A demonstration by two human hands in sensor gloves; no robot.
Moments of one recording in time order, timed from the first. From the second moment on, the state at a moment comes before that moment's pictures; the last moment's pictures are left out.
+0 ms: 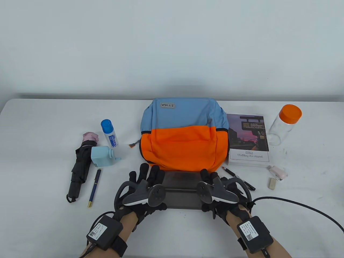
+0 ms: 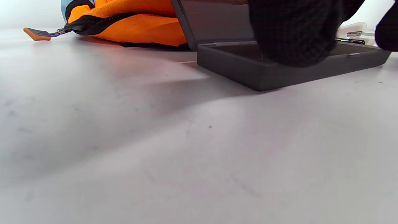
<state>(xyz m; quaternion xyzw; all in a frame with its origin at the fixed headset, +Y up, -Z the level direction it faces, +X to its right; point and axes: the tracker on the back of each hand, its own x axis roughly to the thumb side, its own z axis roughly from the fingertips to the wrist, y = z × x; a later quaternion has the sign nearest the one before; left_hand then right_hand) -0.117 -0.757 -0.293 -0.14 -0.27 -0.03 0.95 0.124 -0.745 -0.300 -0.19 -0.10 -0.97 0.12</state>
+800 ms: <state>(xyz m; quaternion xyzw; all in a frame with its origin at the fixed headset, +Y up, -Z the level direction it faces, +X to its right) -0.118 -0.758 -0.293 -0.14 -0.27 -0.04 0.95 0.191 -0.708 -0.340 -0.04 0.01 -1.00 0.09</state>
